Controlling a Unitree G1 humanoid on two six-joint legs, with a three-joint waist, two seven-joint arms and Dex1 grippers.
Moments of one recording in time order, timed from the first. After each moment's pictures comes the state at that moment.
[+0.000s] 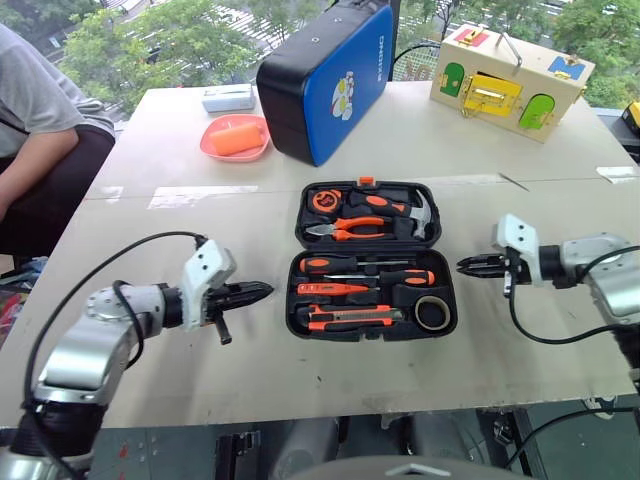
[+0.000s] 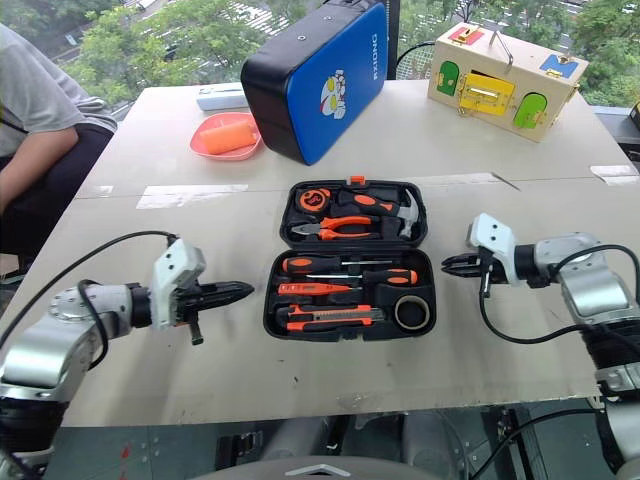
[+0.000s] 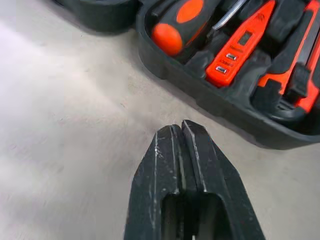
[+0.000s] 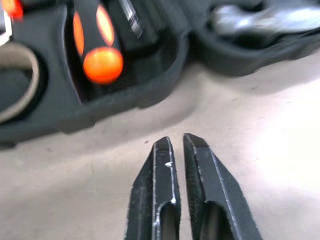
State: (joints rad) left arm -0.08 0.84 0.08 -0.16 -0.40 0.48 -1.04; right arm -0.47 -0.79 0.18 0.25 0.20 0.17 1.26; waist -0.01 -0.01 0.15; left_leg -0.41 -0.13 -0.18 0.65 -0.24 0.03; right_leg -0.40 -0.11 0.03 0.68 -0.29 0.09
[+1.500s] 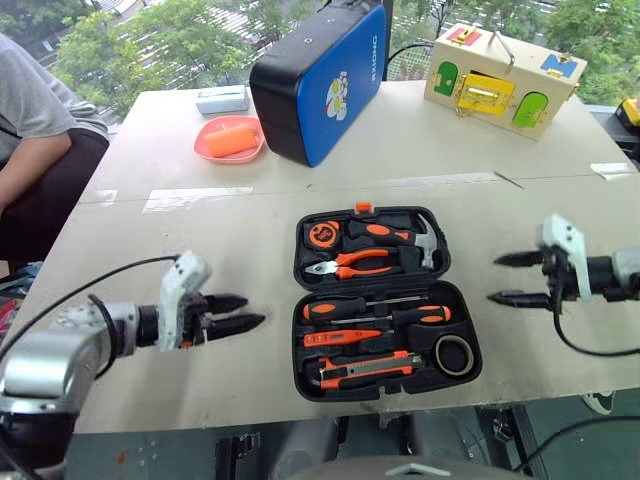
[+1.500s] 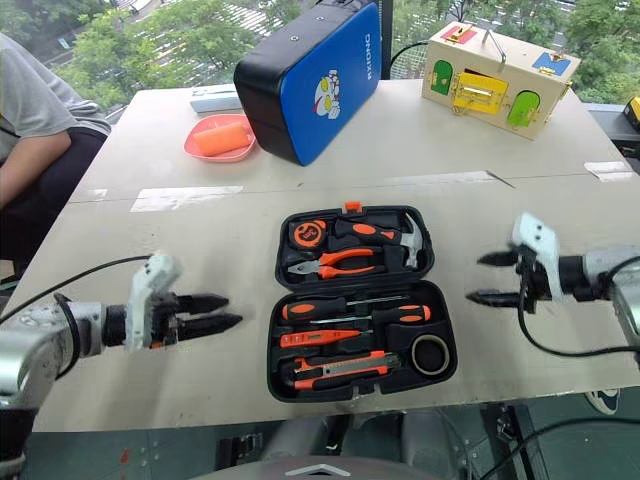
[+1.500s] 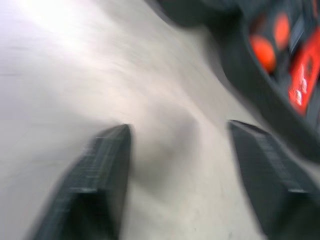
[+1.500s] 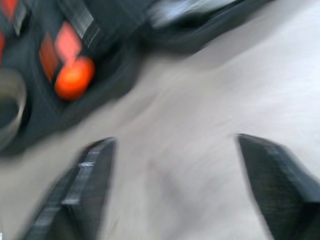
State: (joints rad) left arm -0.05 0.91 0.27 -0.21 -0.65 1.00 -1.02; right arm -0.35 -0.94 -0.04 0.00 0.41 0.69 1.25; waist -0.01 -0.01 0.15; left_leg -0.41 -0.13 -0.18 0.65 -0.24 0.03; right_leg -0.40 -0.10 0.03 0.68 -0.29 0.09
